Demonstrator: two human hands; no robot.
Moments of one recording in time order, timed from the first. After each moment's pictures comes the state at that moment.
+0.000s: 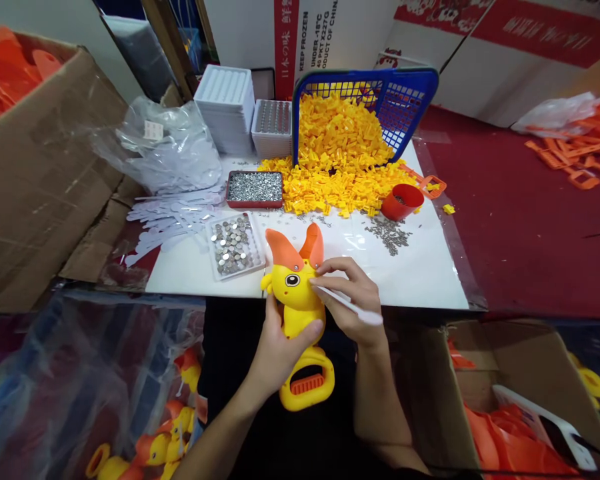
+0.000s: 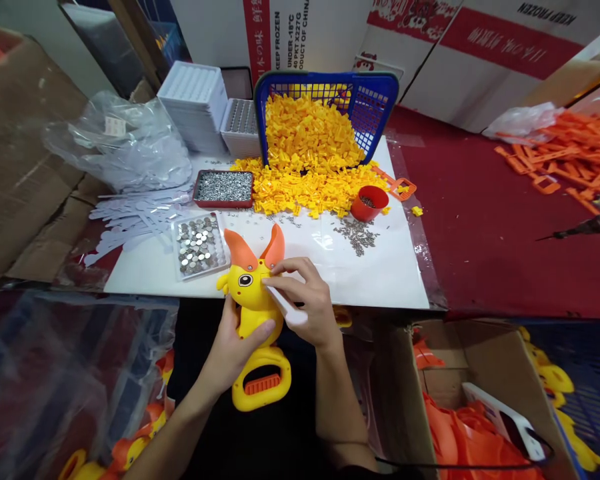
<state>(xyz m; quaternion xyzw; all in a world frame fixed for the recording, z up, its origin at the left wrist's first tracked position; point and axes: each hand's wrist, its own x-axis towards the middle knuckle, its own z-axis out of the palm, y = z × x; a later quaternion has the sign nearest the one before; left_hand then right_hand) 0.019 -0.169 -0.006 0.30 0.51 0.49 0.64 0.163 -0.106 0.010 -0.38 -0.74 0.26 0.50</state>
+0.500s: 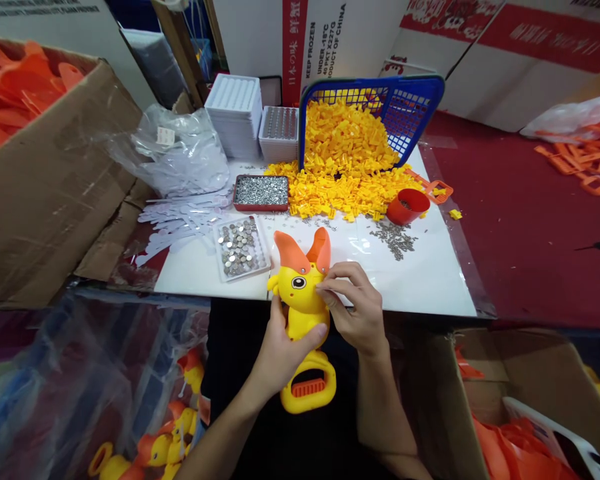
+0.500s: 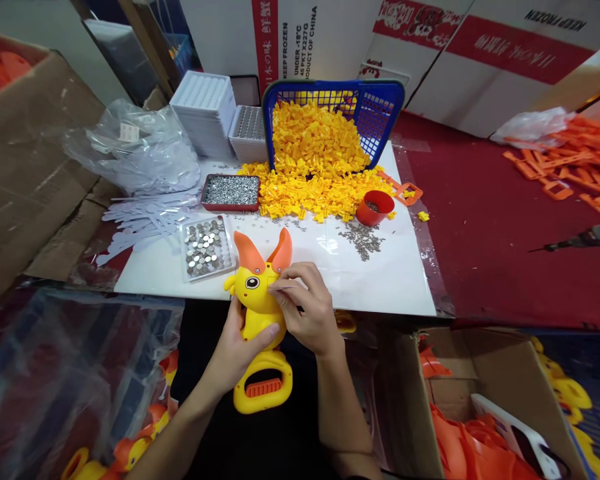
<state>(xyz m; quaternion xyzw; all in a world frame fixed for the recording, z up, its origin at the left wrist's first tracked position) 0.018 -0.167 -0.003 0.30 0.51 0.47 0.65 0.159 -0.105 0.005 -0.37 -0.75 0.19 0.51</state>
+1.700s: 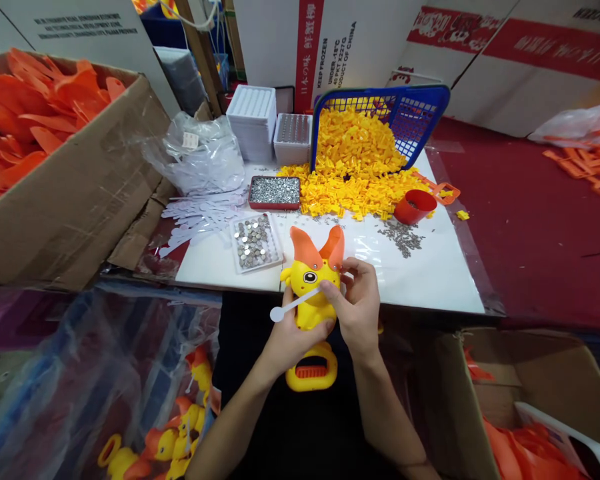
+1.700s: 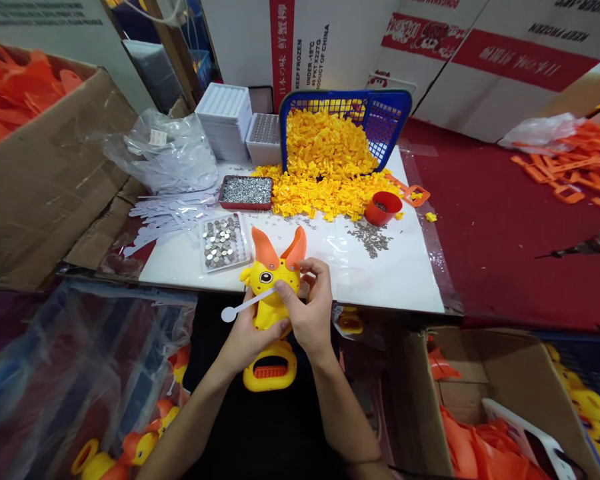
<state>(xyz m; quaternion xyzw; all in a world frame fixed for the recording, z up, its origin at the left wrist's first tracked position) 0.009 -0.169 -0.012 0.34 0.48 0.48 0.65 0.125 -0.127 -0.007 -0.50 -0.49 0.40 0.59</state>
